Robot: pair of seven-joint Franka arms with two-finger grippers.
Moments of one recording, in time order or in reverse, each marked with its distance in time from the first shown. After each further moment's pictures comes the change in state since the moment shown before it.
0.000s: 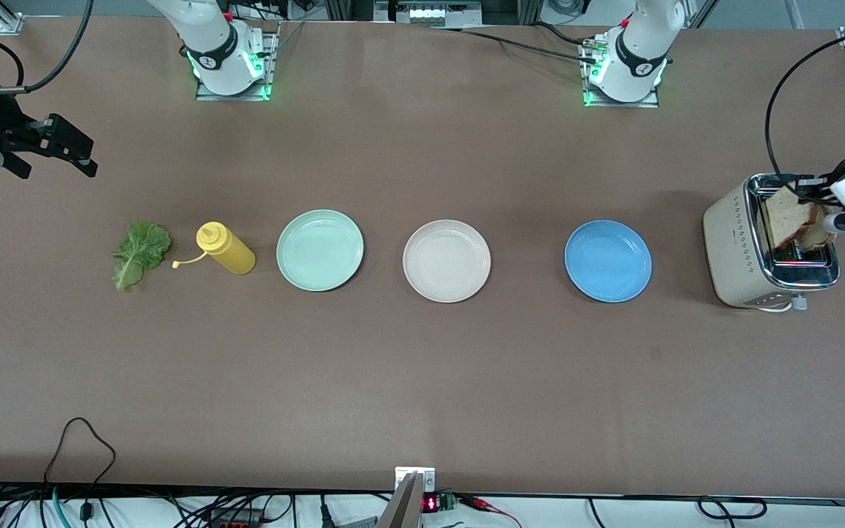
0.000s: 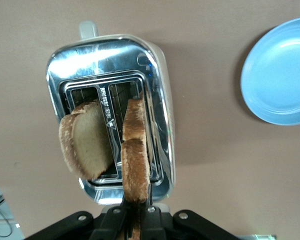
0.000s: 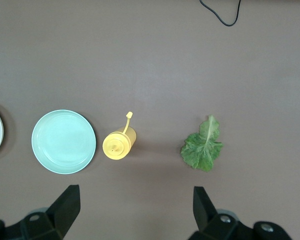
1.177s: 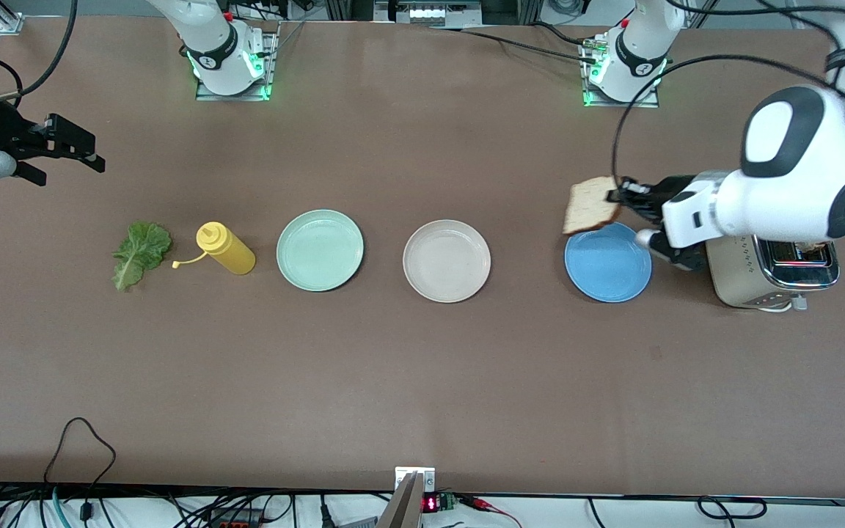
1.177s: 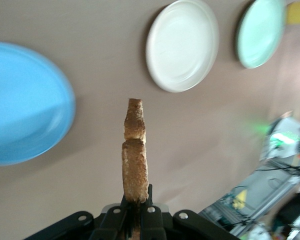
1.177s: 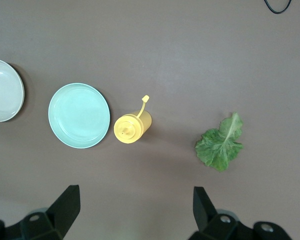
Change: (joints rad) left arm -0.093 0.246 -0.286 0.138 -0.660 -0.097 -0.103; right arm -0.039 0.025 -0.025 -0.020 0.116 -0.044 -0.219
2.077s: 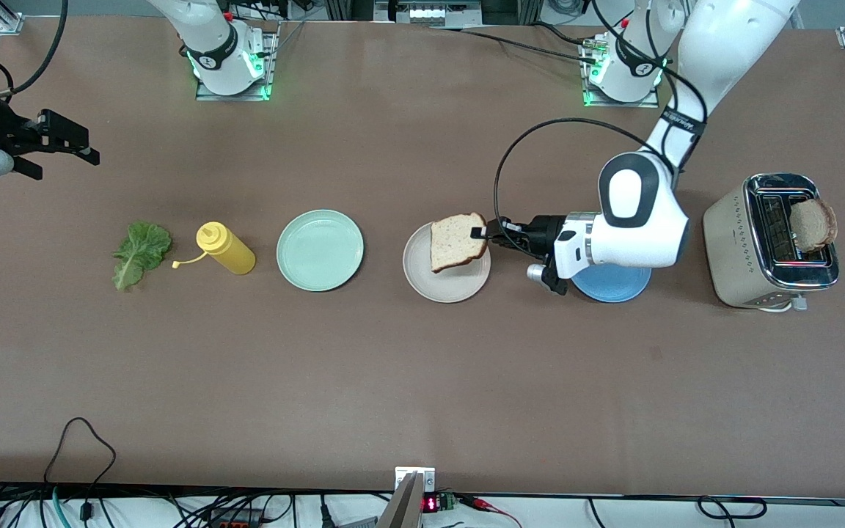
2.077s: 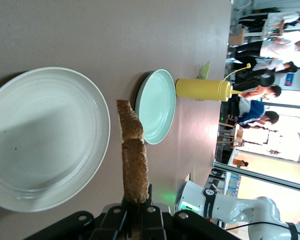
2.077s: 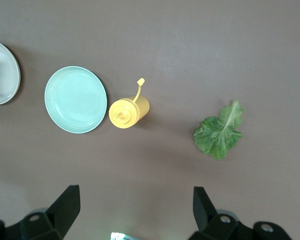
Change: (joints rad) left arm -0.214 0.235 -0.005 -0.151 -0.681 0.501 0.377; right arm -0.027 0.003 -0.005 -0.008 0.000 -0.052 -0.059
